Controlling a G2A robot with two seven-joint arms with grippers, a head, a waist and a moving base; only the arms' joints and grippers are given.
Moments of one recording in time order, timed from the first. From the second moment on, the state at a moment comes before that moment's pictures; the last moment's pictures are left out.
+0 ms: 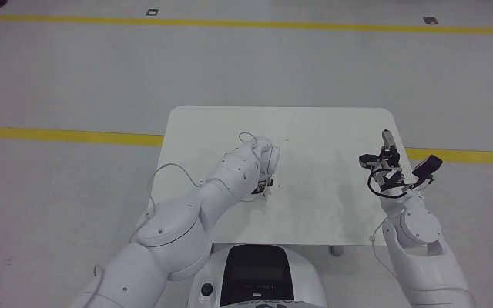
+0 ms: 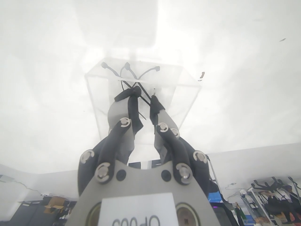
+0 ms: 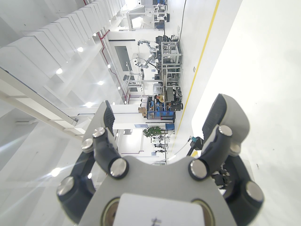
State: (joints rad) left arm 0.50 -1.83 -0.25 -0.35 0.40 0.34 -1.05; right arm -1.73 -1.15 1.60 -1.80 0.42 0.00 0.00
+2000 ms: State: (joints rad) left arm 0.46 -1.83 -0.24 -0.35 0.42 0.34 -1.12; right arm -1.73 -1.15 1.60 -1.80 0.42 0.00 0.00
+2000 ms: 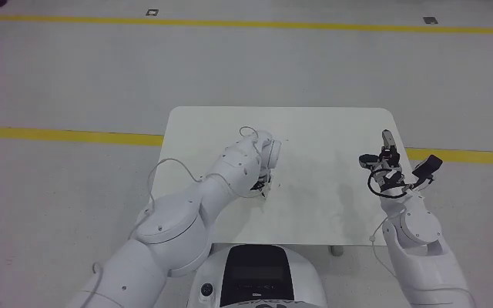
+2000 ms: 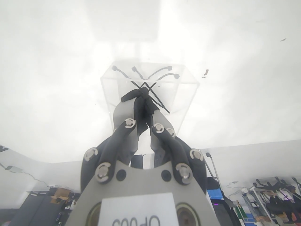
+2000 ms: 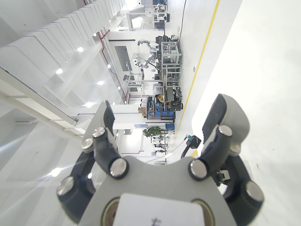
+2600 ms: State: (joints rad) left arm 0.43 -1.77 -0.26 -0.48 0.45 0.34 -1.19; right arm -1.73 -1.15 1.60 -1.80 0.42 0.00 0.00
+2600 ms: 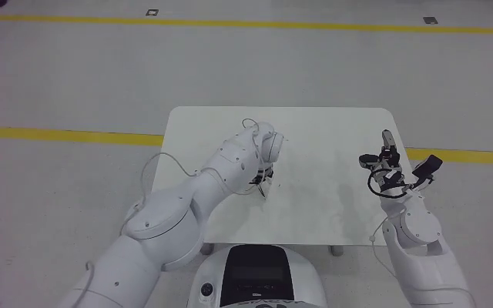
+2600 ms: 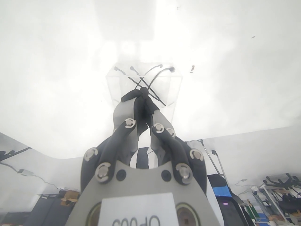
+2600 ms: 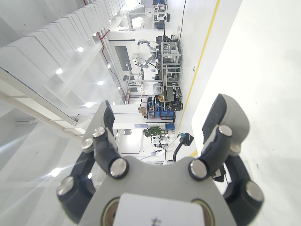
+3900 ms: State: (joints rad) left arm 0.57 -1.44 -0.57 -0.96 0.62 0.06 -0.93; right arm -1.73 -1.15 1.60 -1.80 0.42 0.00 0.00
